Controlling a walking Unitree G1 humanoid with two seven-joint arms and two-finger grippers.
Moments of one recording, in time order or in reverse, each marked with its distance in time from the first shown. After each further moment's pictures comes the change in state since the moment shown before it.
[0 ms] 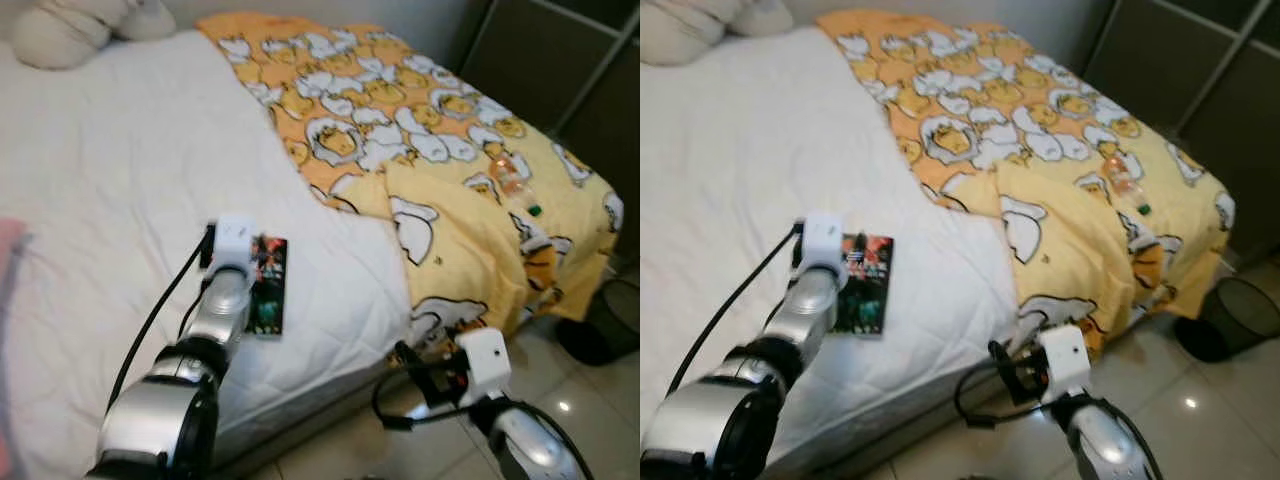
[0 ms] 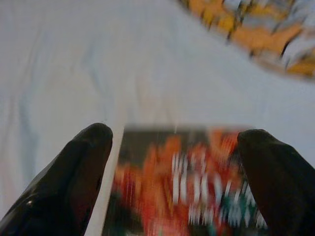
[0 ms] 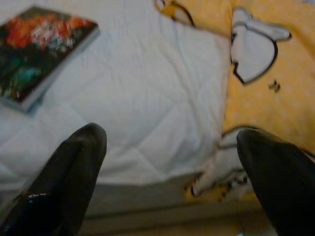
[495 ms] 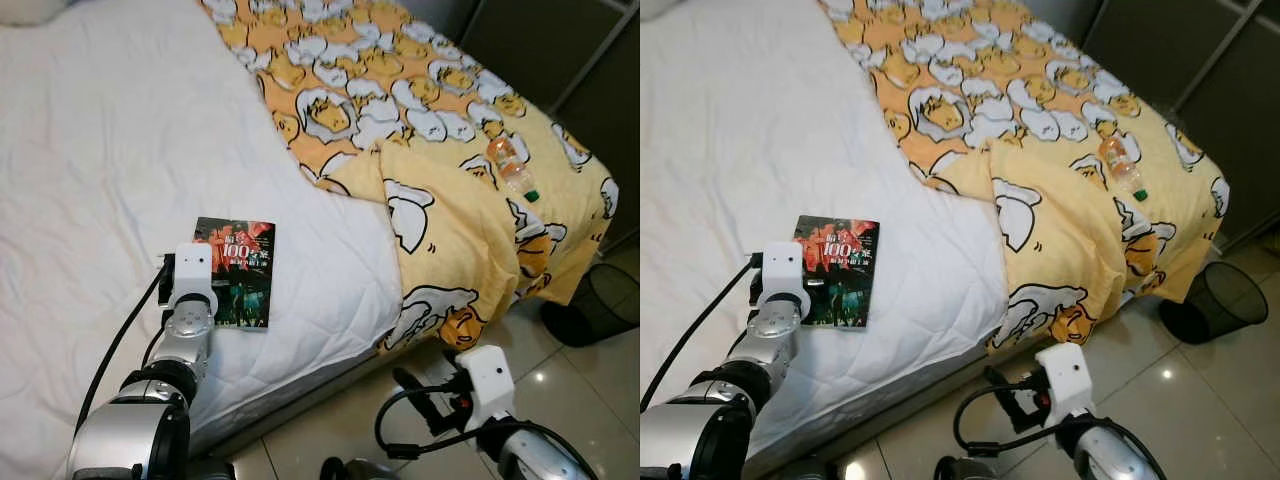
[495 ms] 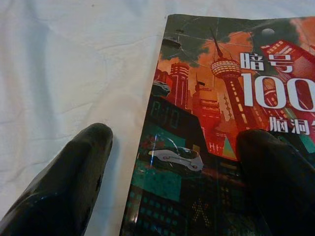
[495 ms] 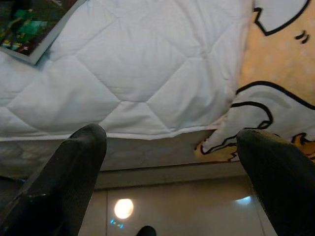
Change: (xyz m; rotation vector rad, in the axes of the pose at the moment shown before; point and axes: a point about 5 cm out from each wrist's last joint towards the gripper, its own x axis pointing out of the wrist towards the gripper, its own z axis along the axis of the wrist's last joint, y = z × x) left arm -0.009 0.041 -0.037 -0.019 0.109 0.096; right arm -0.016 0.011 -0.003 0.023 0.072 0.078
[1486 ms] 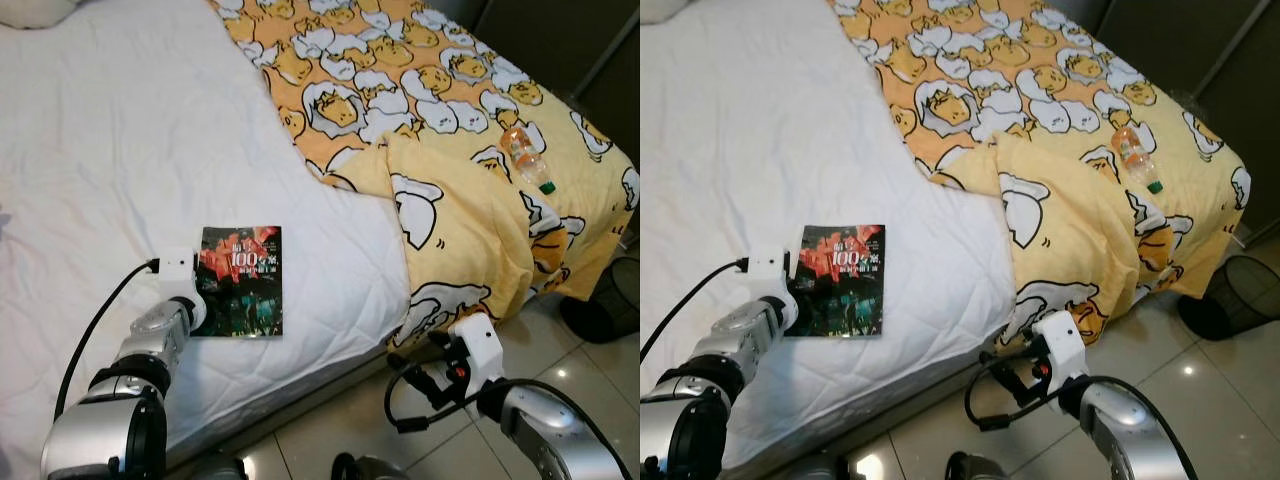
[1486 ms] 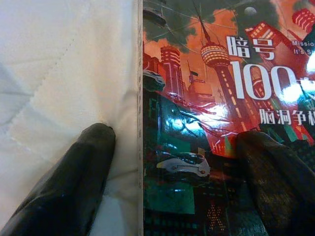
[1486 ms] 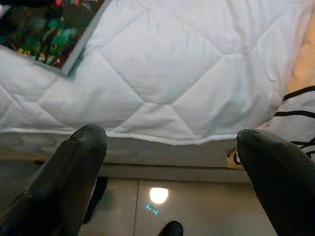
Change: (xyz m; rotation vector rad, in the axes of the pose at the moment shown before) left arm 0.002 0.015 -0.012 -0.189 0.201 -0.312; right arm 0.028 -0.026 0.016 0.019 0.069 0.183
